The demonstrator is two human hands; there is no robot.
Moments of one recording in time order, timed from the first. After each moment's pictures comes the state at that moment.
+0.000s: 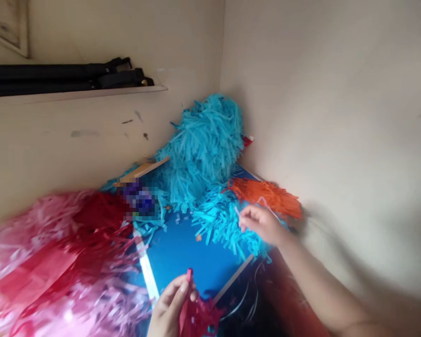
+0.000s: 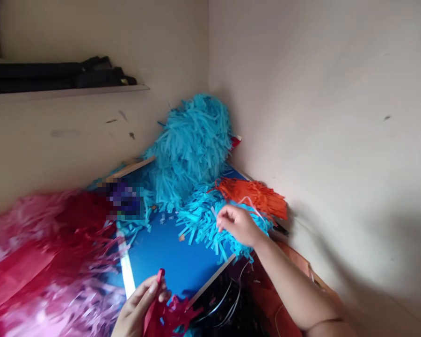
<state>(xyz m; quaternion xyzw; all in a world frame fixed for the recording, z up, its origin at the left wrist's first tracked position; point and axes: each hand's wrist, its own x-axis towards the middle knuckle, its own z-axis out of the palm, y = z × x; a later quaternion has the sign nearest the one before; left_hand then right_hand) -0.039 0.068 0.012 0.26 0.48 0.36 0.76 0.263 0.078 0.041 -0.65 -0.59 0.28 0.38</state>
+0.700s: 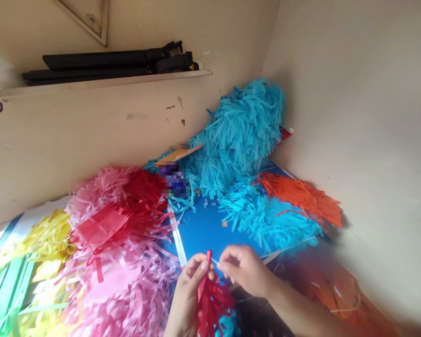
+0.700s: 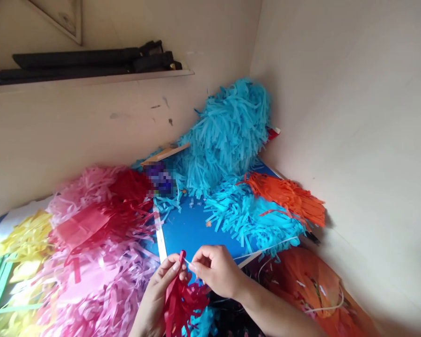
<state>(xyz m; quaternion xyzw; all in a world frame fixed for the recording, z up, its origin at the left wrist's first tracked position) -0.059 0.064 0.013 0.16 0.42 0.40 0.80 0.105 0.054 0.015 -0.54 -0.51 0.54 0.40</state>
